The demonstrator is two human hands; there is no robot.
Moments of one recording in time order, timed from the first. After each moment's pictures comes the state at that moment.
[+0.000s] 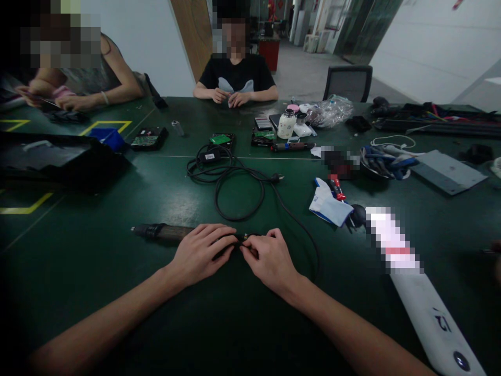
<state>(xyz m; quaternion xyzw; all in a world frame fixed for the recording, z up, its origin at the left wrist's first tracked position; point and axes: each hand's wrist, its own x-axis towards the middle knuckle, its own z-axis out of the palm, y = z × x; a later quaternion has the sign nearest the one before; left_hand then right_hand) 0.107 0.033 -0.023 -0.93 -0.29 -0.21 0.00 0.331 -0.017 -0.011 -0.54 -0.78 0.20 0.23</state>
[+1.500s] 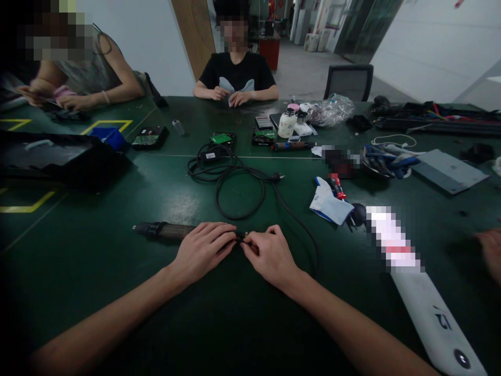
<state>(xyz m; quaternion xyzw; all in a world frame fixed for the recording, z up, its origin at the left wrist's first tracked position) 0.109 0.031 -0.023 -0.93 -0.31 -0.21 0.01 0.331 -0.014 -0.011 -0.54 -0.79 0.19 0.24</state>
